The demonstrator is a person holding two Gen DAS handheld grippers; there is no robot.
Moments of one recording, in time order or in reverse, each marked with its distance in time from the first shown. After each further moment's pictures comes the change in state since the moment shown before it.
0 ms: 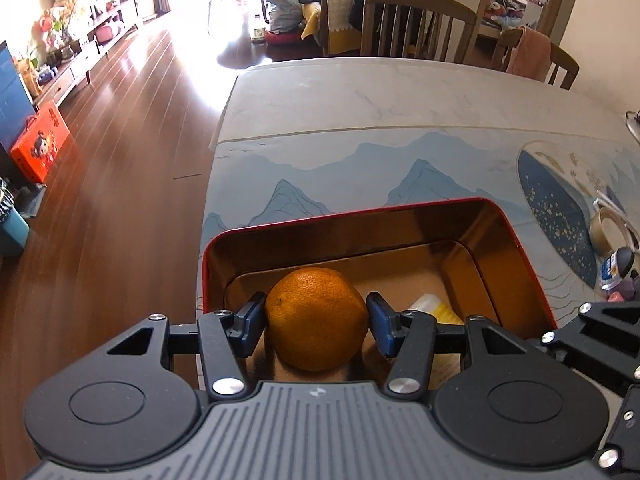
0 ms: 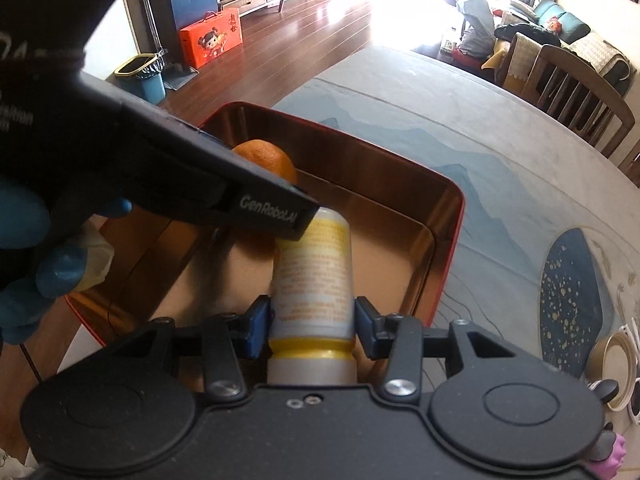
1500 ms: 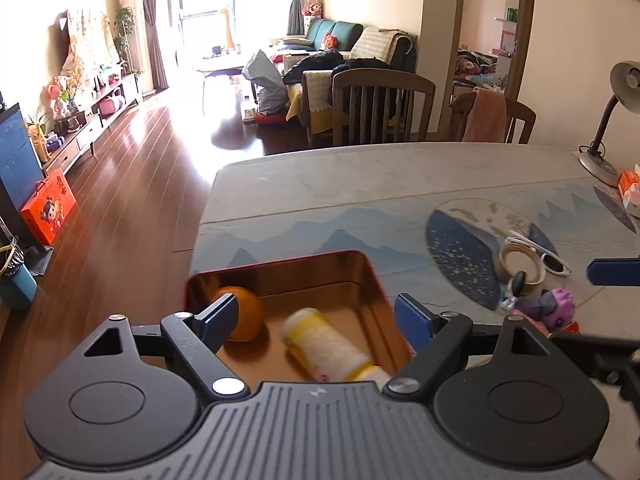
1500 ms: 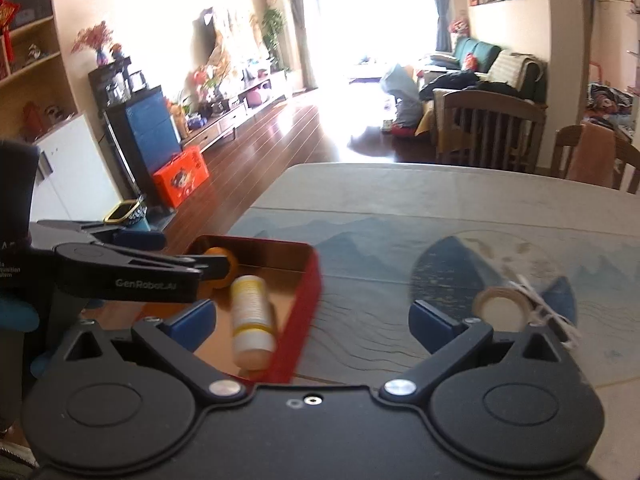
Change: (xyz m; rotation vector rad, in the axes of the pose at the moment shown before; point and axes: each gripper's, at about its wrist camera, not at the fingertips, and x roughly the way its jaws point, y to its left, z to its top) left arm -0.120 -0.073 -0.031 0.036 -0.250 -0.007; right arm -0.154 -0.091 -0.084 0.279 -0.371 0.008
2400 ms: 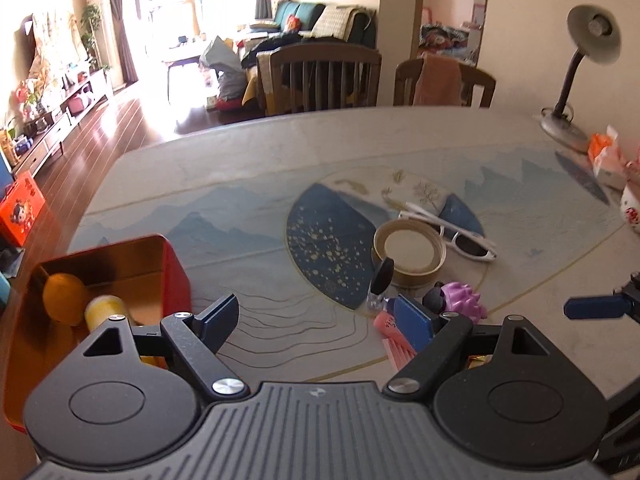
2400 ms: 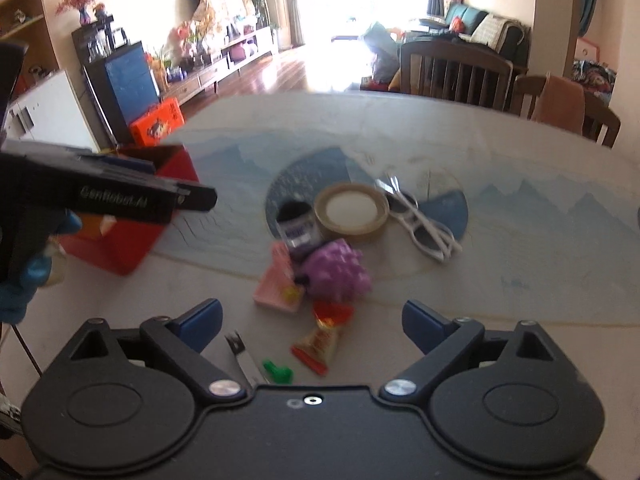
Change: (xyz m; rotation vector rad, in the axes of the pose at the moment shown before) left arm 0.054 -0.170 -0.013 0.048 0.066 -0.035; right arm -0.016 -0.155 -0.077 -0.050 0.154 -0.027
